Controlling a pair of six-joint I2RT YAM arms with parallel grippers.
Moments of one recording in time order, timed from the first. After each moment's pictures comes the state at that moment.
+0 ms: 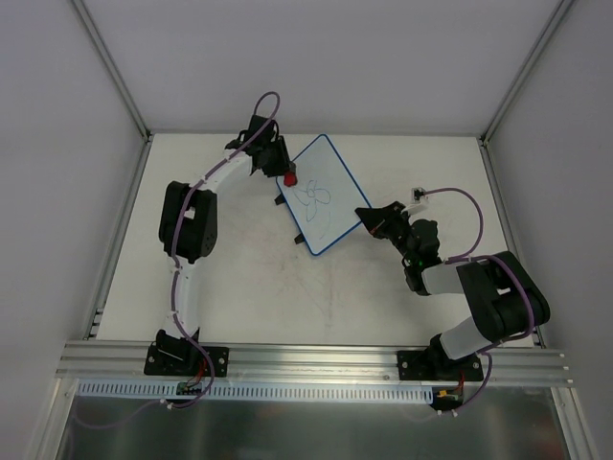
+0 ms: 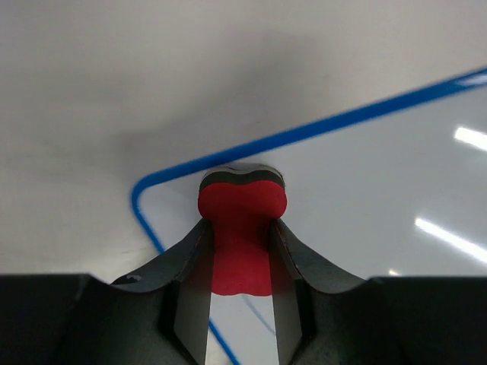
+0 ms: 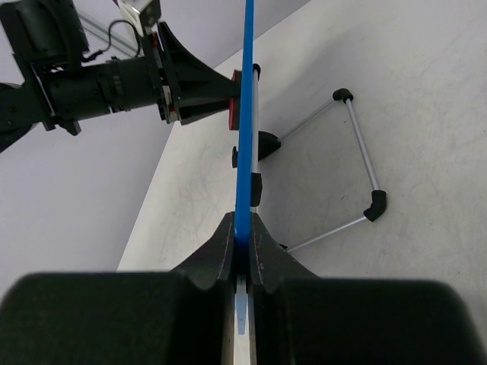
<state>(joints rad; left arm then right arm) -0.36 2.23 1.88 -0.42 0.15 -0.54 0.36 1.53 0.37 1.13 -0.20 0.87</state>
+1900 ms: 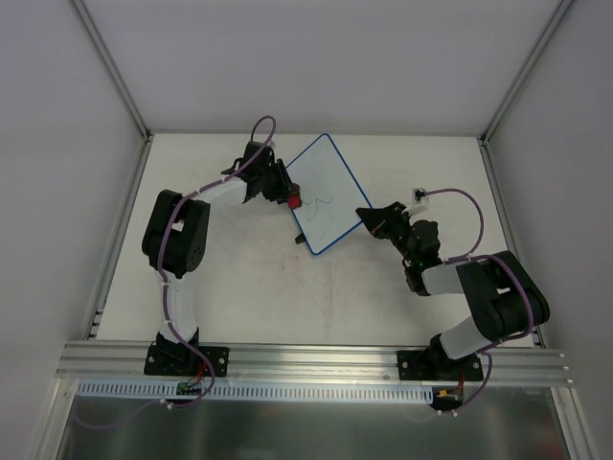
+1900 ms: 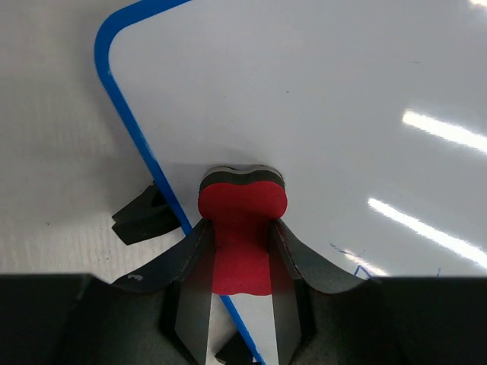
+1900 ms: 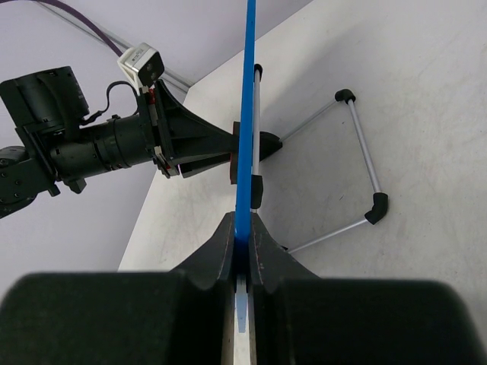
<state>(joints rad) -0.37 2.03 1.41 -0.12 0.25 -0.65 0.35 1.53 0.36 1.14 -0.20 0.87</state>
